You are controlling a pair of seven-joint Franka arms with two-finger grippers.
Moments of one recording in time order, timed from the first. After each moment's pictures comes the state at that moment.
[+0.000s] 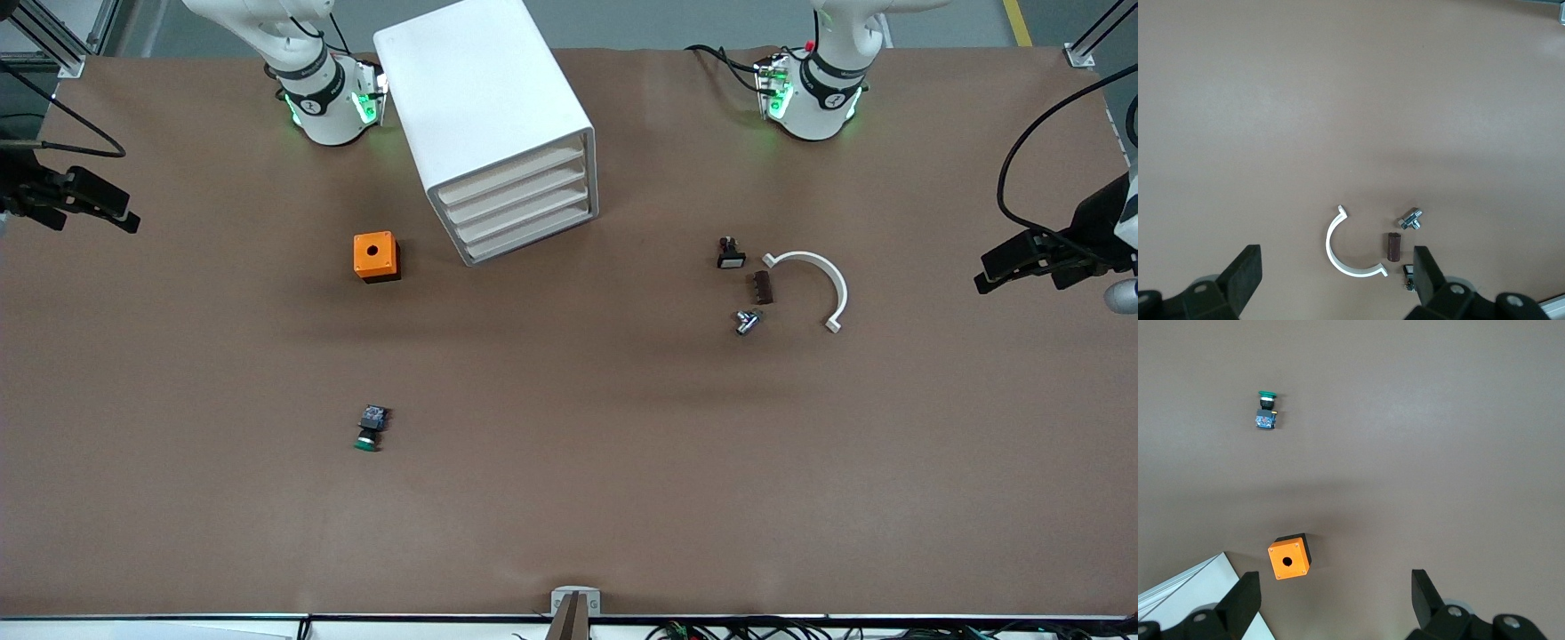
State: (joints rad) left arm 0.02 0.12 -0.05 -1.46 -0.05 1.63 -0.09; right arm -0.04 -0.08 -0.03 -1.67 0.04 1.56 0.01
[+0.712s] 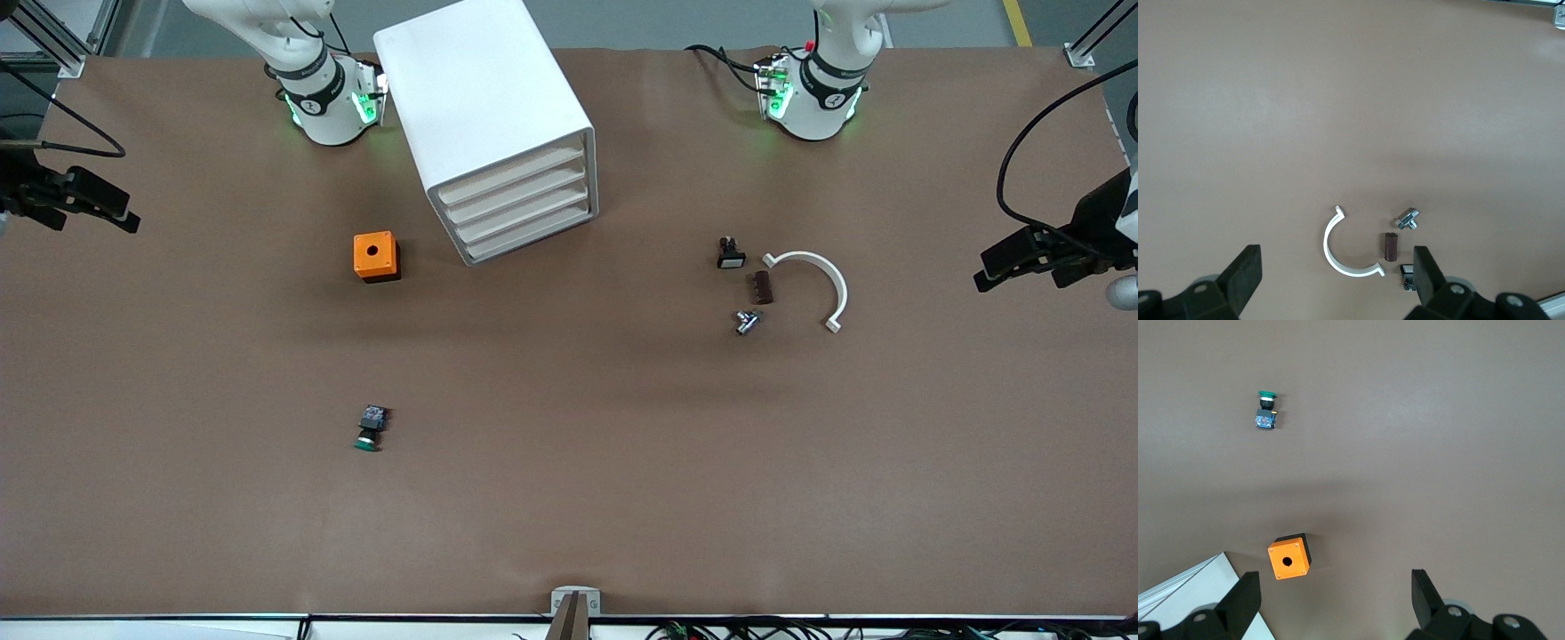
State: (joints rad) left arm 0.02 0.12 -0.06 -1.44 -0.05 1.61 -0.10; right arm -0.04 -0.08 -0.03 -1.67 0.04 1.56 0.01
